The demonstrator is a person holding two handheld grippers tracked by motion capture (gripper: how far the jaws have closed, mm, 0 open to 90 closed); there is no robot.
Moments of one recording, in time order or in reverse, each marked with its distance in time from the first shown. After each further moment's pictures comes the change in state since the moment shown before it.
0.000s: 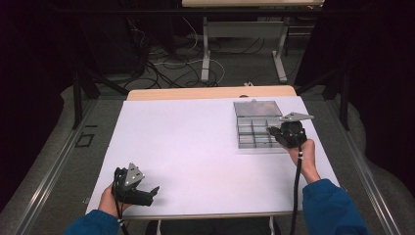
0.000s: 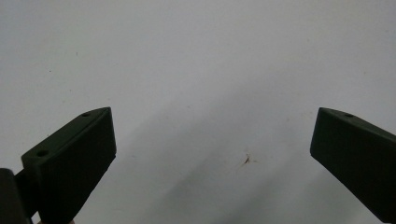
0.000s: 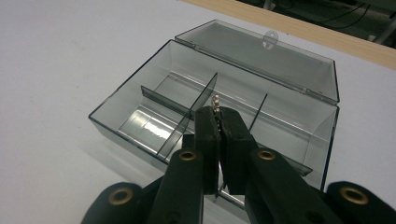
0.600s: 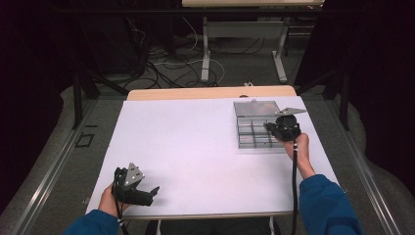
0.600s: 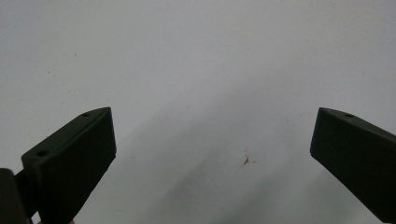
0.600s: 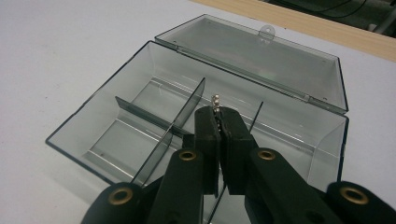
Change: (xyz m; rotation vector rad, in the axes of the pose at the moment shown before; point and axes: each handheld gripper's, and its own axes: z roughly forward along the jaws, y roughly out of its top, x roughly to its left) left arm 0.000 0.000 0.000 -0.002 -0.006 0.004; right arm -0.012 0.006 0.032 0.033 -0.015 0.025
